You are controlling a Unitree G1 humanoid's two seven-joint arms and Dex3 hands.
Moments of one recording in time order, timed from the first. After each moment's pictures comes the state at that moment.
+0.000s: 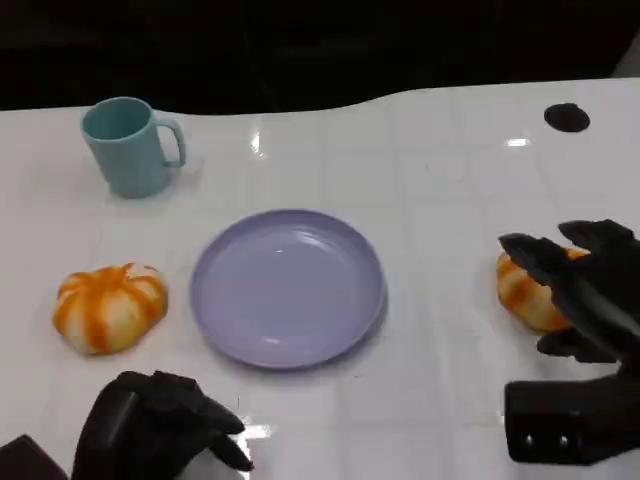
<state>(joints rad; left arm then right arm) 0.02 -0.01 0.11 0.55 -0.30 -0.58 -0.59 -0.20 -0.44 0.26 0.06 -1.05 0.02 0.05</state>
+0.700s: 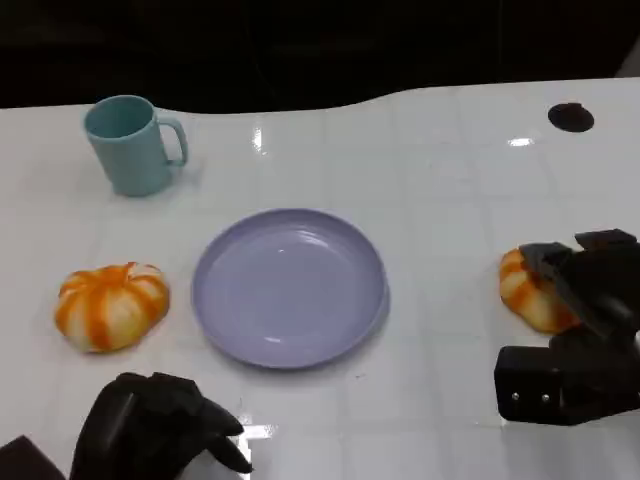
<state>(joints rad) 0.04 -0.01 0.11 0.53 -0.30 -0.57 -0.59 -0.38 -0.42 0.39 0.41 -0.99 0.09 -0.02</state>
